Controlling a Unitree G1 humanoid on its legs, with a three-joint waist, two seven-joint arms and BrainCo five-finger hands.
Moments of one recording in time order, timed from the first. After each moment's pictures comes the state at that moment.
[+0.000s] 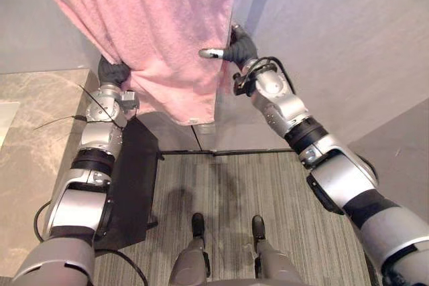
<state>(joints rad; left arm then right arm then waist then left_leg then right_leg) -0.83 0.59 -0.13 0.77 -0.51 -0.20 0.09 -1.19 -0.18 0.53 0.77 0.64 -0.11 -0.07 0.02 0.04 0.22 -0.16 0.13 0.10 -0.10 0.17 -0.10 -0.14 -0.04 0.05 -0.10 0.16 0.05</state>
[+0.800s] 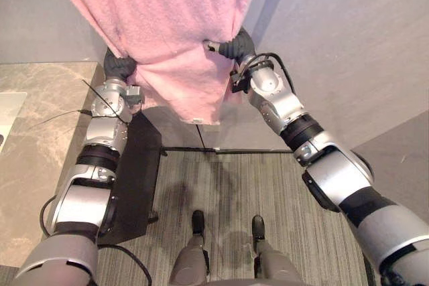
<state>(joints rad) -0.85 0.56 -0.15 0.74 -0.52 -0.20 0.09 -1.22 -0.16 0.47 0.82 0.54 -0.11 -0.13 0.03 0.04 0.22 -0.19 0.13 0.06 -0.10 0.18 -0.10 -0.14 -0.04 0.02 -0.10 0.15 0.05</state>
